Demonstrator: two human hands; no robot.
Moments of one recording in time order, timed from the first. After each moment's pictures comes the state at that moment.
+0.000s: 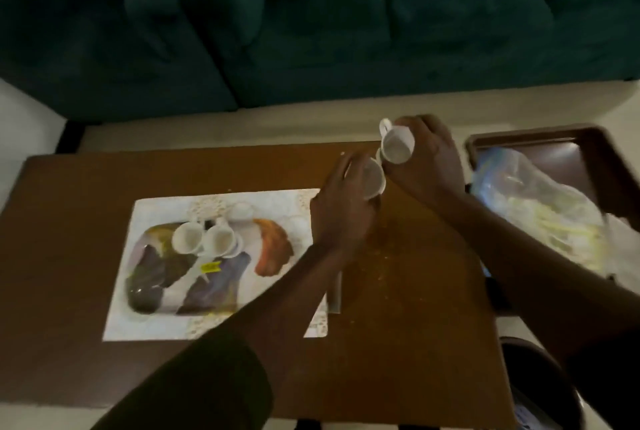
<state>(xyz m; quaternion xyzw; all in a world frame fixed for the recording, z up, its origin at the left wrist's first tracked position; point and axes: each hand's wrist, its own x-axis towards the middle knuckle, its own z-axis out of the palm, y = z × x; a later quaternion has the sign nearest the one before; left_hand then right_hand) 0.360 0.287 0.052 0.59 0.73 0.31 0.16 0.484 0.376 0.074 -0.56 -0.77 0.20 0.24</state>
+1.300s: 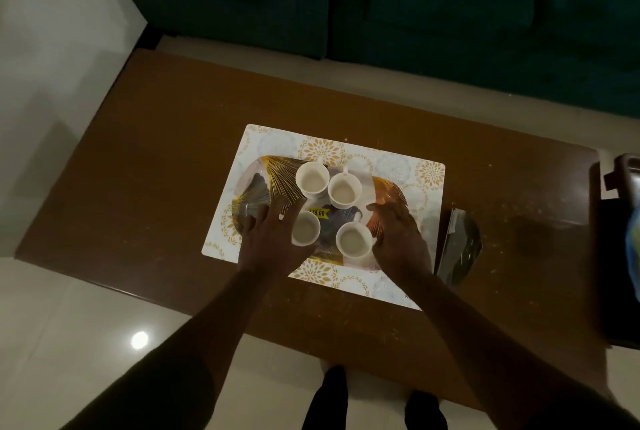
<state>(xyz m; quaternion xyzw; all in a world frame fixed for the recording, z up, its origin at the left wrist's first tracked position) 0.087 0.052 -0.027 0.53 0.84 0.08 0.13 0.280 0.169 -0.020 -0.49 -0.83 0.27 0.04</state>
